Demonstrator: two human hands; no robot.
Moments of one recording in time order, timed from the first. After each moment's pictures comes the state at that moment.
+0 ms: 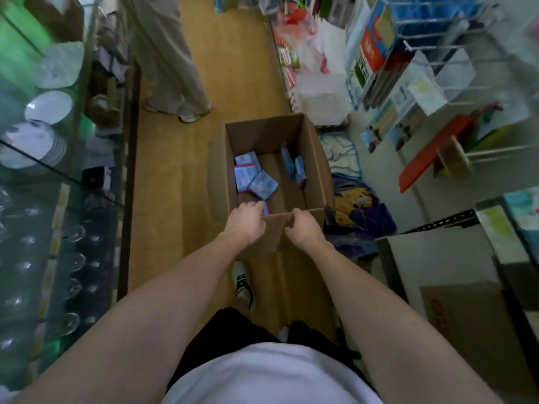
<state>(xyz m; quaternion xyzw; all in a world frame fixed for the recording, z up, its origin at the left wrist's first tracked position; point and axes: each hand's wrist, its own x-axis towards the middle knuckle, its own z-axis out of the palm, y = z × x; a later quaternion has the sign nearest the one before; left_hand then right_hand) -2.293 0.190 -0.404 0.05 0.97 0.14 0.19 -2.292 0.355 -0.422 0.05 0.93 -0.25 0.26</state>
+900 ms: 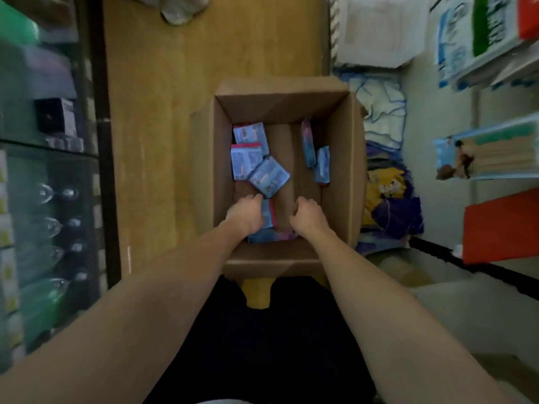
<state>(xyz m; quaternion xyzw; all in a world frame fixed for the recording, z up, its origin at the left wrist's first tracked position) -2.479 0.171 -0.576 -0.05 0.88 0.19 0.42 -2.498 0.337 -0.566 0.07 0.87 -0.18 0.45</state>
